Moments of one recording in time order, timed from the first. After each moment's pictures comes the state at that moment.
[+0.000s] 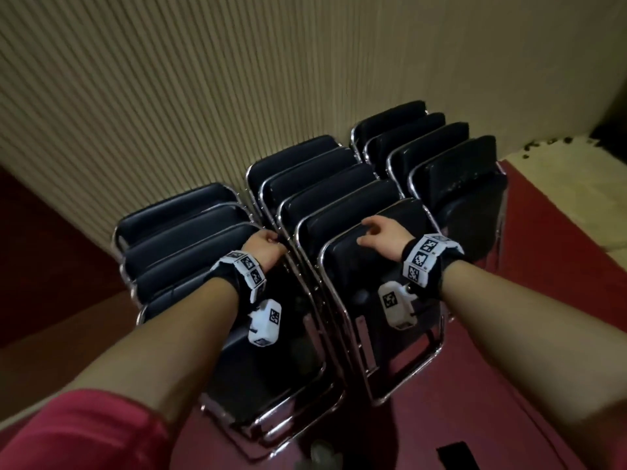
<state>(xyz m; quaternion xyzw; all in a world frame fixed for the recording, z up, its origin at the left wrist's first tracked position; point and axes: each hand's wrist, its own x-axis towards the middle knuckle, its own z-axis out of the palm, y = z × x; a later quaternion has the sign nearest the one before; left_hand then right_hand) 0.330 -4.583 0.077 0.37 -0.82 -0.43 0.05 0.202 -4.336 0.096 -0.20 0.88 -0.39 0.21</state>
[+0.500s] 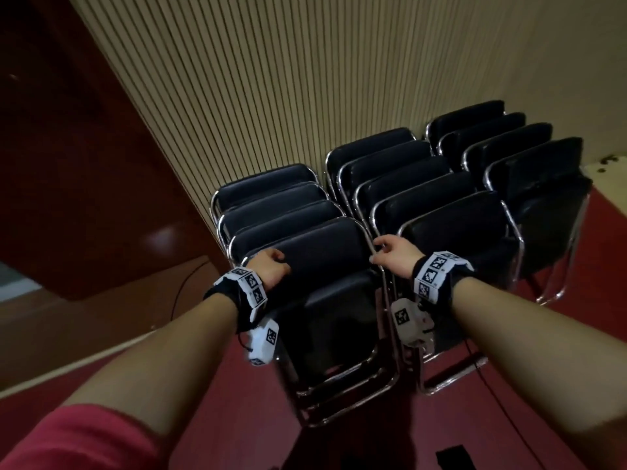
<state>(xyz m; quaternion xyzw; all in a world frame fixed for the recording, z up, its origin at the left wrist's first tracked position) 0.563 -4.683 0.076 0.41 -0.82 -0.40 0.03 0.388 -4.445 0.087 -0.23 0.86 -0.36 0.26</state>
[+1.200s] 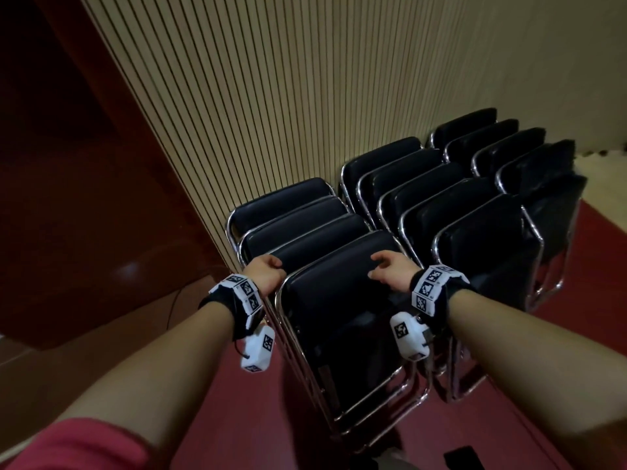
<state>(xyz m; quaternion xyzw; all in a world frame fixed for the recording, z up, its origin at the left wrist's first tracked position) 0.589 -4.867 0.076 0.35 -0.84 -0.41 0.00 0.436 -4.601 0.057 -0.17 0.87 -0.37 0.27</state>
